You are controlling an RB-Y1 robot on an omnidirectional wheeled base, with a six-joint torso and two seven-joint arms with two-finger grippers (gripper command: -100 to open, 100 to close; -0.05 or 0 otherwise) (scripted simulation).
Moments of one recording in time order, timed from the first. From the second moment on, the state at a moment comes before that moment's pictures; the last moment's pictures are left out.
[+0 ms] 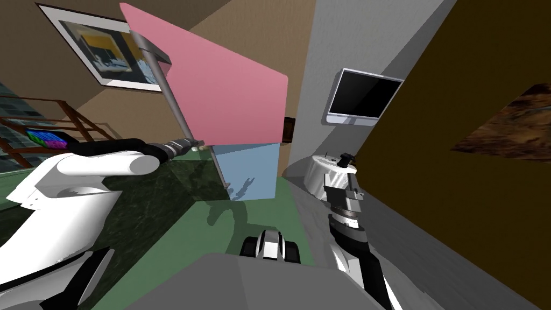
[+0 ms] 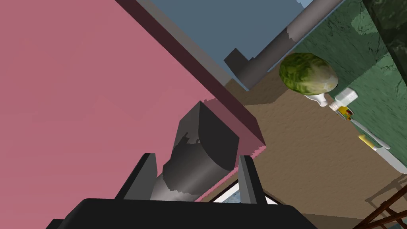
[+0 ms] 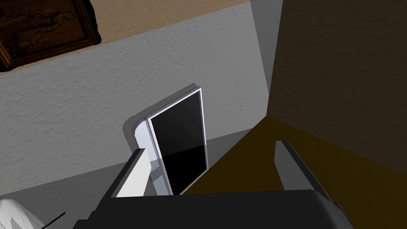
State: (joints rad) left arm -0.10 0.87 0.71 -1.92 0.68 0.90 -0.67; right arm 0.54 -0.05 0.06 -2.34 -0.08 -0.55 -0.14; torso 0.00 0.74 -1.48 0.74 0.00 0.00
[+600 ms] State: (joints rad) left arm -0.08 0.88 0.75 -1.88 0.63 0.89 -0.65; right arm 0.54 -0.05 0.06 -2.34 -0.08 -0.55 -0.14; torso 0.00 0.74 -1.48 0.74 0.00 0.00
